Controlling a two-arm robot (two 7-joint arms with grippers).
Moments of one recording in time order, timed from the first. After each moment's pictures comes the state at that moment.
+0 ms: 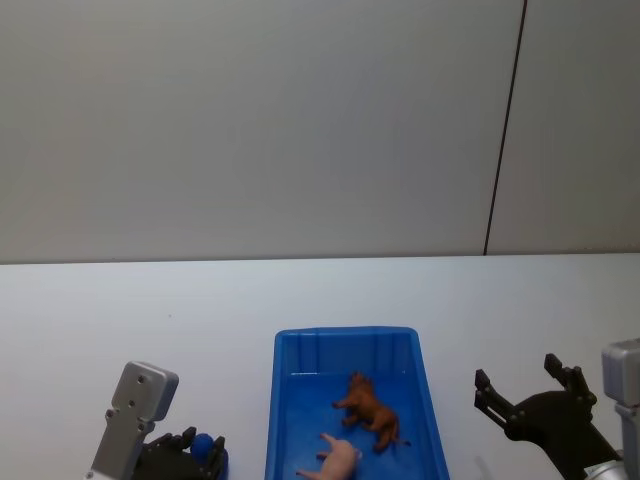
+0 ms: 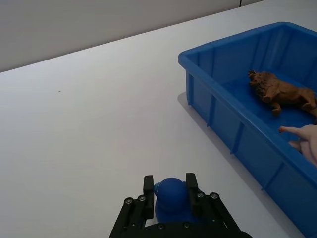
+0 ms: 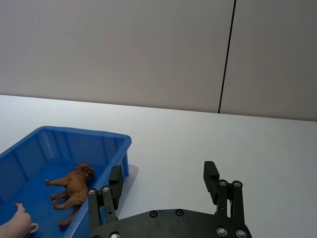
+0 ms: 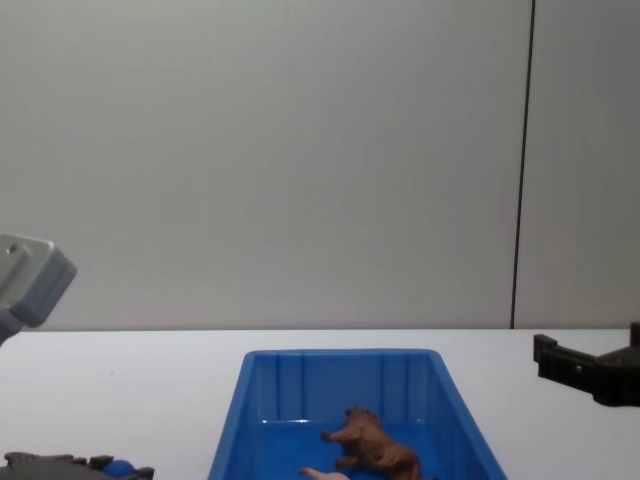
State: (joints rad) left arm -0.09 0.50 0.36 -1.58 -0.42 0.30 -0.02; right arm -0.04 0.23 -0.24 -1.68 0.21 0.06 0.01
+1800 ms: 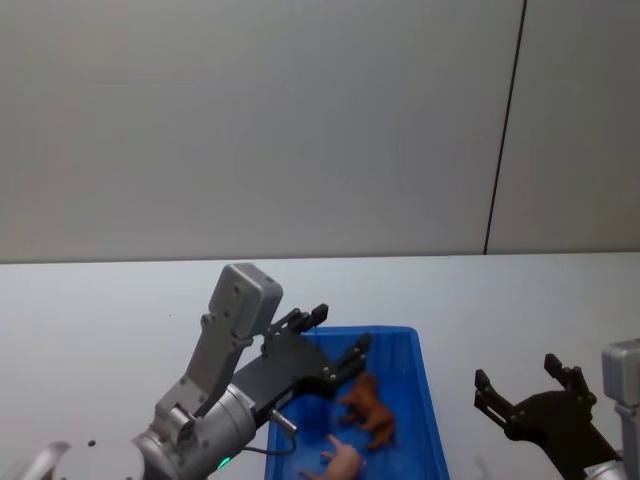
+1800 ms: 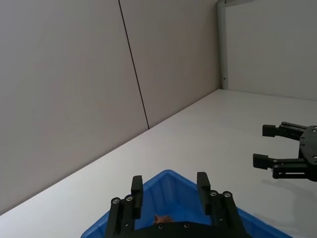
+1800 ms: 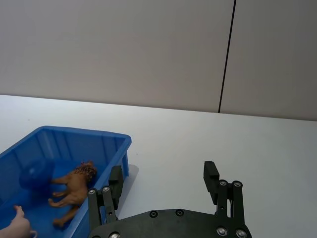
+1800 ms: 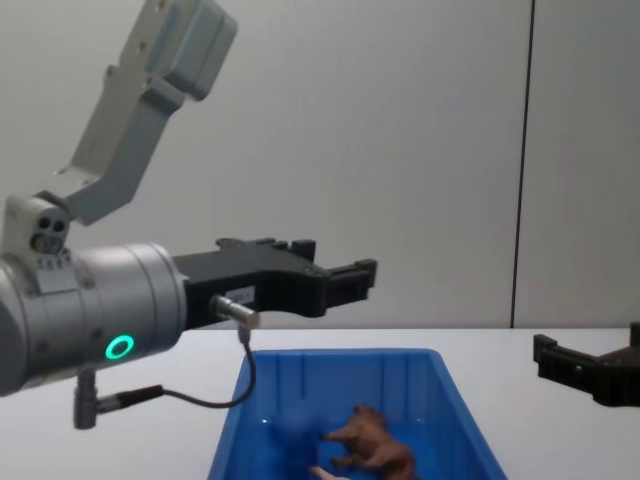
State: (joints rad) left arm -0.26 0.35 0.40 -1.63 -0.28 0.16 -0.31; right arm -0.04 0.23 -0.24 -1.68 0.21 0.06 0.01
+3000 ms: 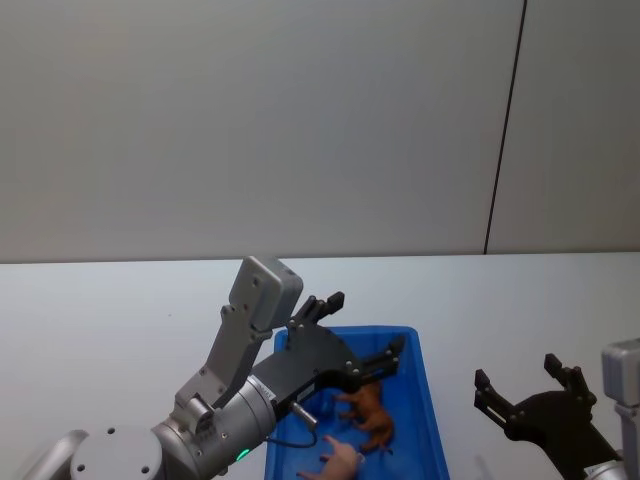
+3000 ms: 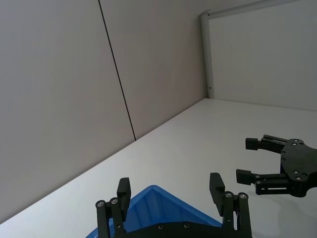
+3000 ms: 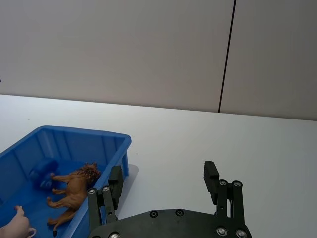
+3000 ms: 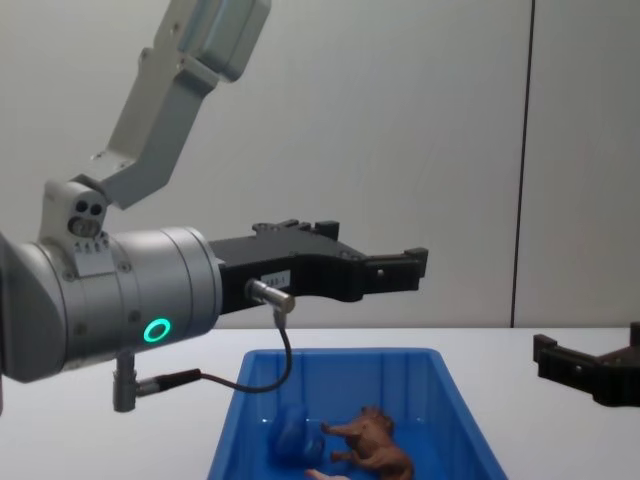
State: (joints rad) left arm -0.29 0.32 0.42 -1.61 -0.27 0.14 -0.36; right arm -0.04 0.23 -0.24 -1.68 0.21 0.06 0.01
